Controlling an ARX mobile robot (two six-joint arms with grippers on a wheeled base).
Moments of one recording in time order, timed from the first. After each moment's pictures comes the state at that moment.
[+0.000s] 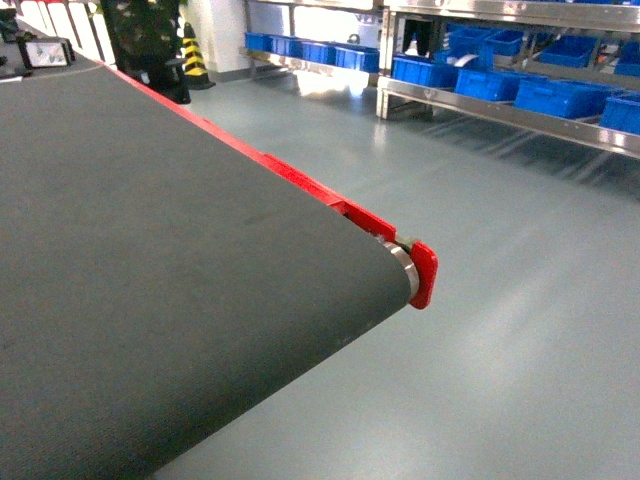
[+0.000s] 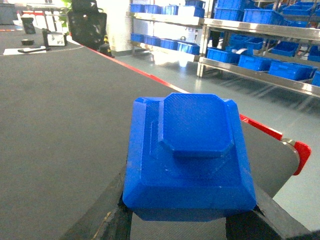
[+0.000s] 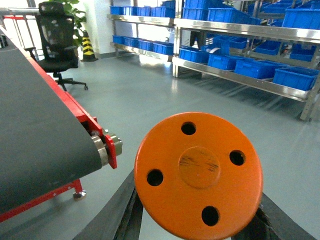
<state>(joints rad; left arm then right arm) 0.00 0.01 0.01 -0.01 0.00 -0.01 0.00 0.00 0.01 -0.01 0.00 0.00</state>
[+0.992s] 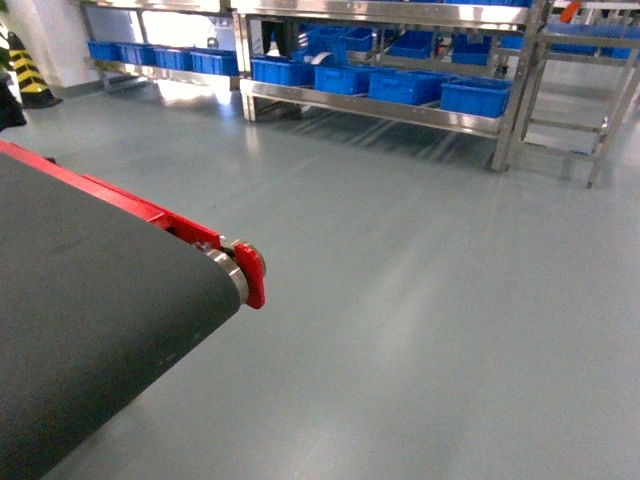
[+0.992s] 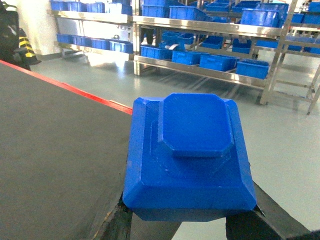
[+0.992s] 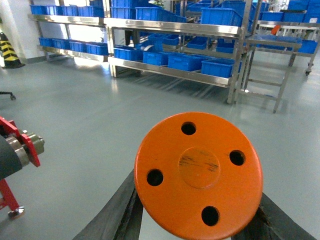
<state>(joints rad) 0.00 0.01 0.01 -0.01 0.00 -0.01 0.00 0.00 0.01 -0.01 0.00 0.00</state>
